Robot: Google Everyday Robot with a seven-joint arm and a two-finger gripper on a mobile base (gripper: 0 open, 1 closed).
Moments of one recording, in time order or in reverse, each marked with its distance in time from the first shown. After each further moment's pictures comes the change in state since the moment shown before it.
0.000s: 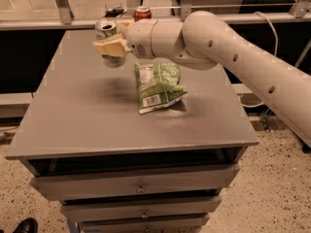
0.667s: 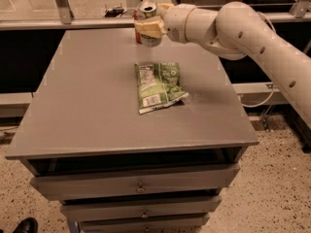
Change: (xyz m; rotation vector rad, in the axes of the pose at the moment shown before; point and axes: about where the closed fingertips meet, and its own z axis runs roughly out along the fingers) arm 0.013 -0.118 -0.065 0.235 0.013 -0.060
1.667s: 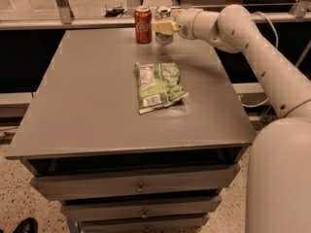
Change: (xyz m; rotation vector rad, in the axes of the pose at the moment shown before) arm 0.075 -0.102 0.028 0.065 0.060 0.125
